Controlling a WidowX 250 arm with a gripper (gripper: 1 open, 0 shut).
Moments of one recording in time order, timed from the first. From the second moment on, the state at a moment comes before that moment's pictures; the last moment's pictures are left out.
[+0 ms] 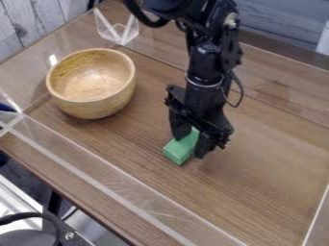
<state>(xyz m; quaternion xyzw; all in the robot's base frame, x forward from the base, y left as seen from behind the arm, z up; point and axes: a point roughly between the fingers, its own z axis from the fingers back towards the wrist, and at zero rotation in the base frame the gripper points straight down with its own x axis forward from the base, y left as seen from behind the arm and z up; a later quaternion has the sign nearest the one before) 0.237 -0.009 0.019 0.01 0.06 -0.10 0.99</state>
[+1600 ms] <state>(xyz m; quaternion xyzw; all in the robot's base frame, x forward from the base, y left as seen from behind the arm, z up) 0.236 0.005 0.113 0.02 0.08 -0.05 0.99</state>
